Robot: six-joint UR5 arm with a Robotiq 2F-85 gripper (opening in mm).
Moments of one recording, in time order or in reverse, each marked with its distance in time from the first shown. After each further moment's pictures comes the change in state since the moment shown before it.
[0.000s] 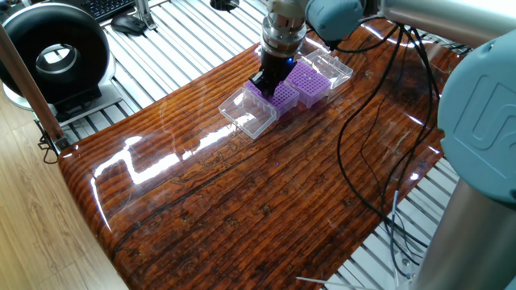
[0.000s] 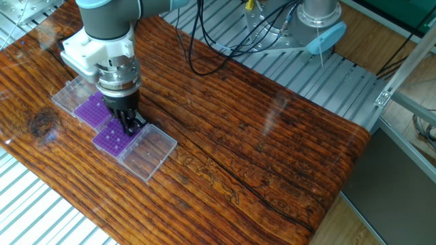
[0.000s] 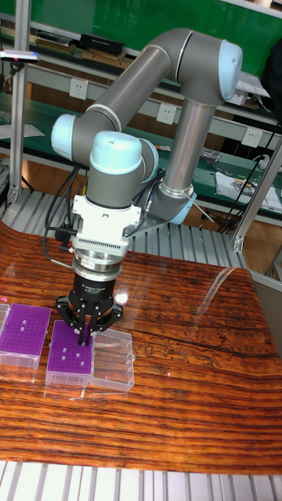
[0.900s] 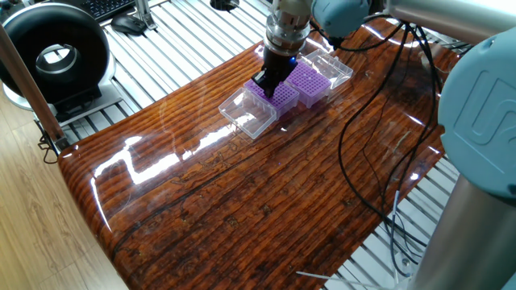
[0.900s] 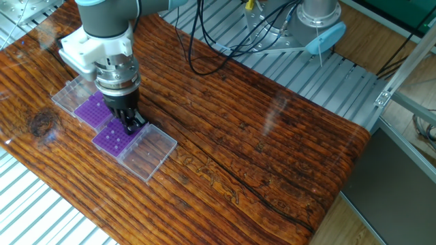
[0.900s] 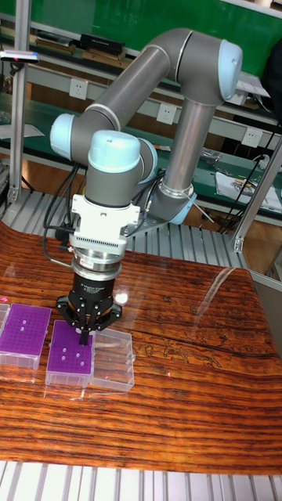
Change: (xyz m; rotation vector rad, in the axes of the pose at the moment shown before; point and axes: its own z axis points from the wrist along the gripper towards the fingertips) arm -0.003 0.000 -0.001 -0.005 -0.013 0.031
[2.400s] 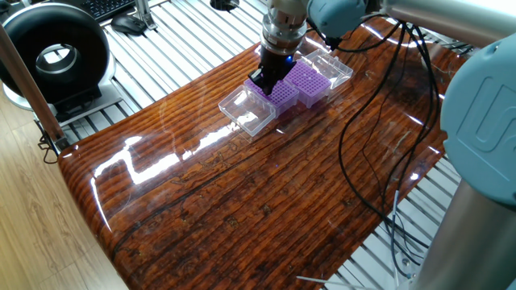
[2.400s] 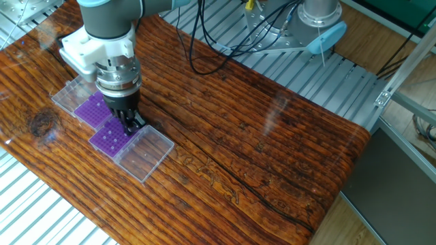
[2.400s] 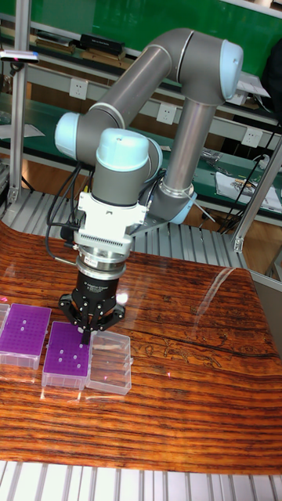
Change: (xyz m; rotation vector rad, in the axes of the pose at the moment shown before) arm -0.001 0.004 -0.005 0.014 0.007 0.014
